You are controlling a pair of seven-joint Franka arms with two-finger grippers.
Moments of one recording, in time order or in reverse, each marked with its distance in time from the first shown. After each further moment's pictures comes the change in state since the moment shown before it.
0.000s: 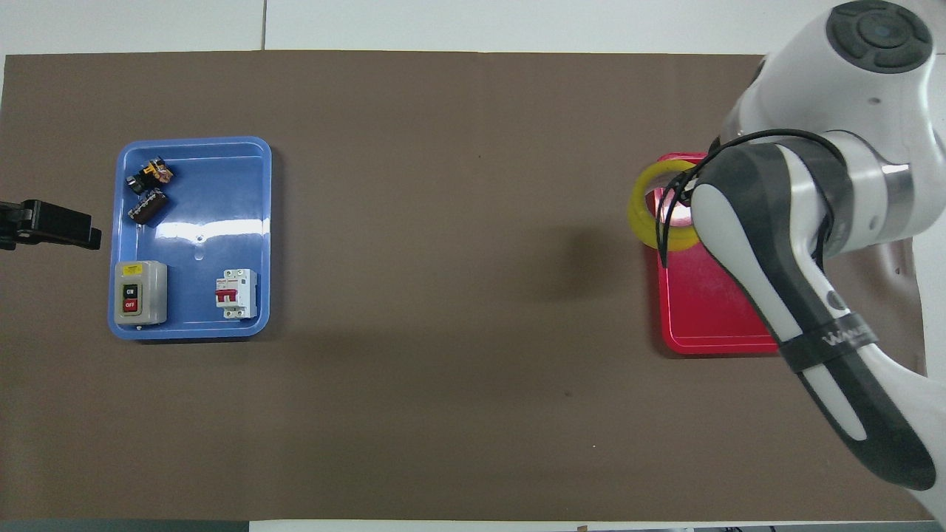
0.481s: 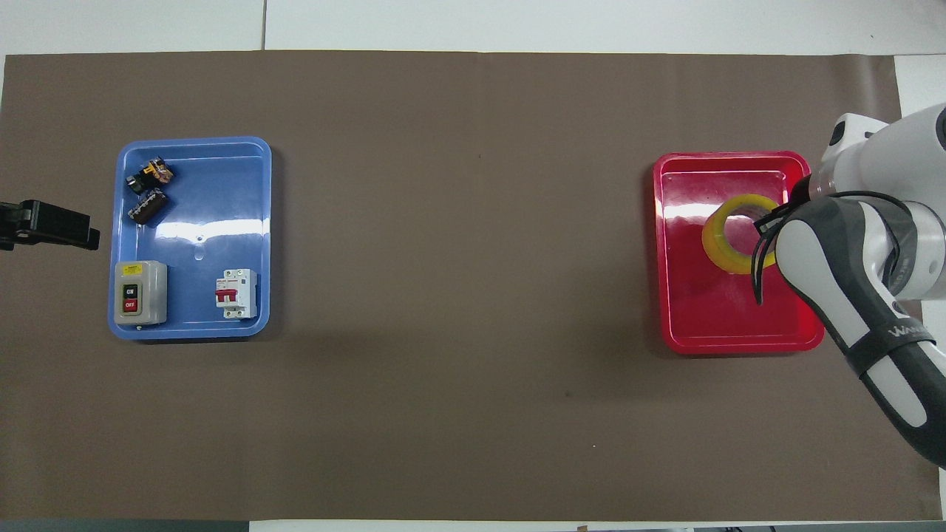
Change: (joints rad) left arm 0.001 0.000 0.000 0.000 0.005 0.000 -0.001; right arm -0.201 -0.070 -0.001 -0.374 -0.007 0.404 -0.296
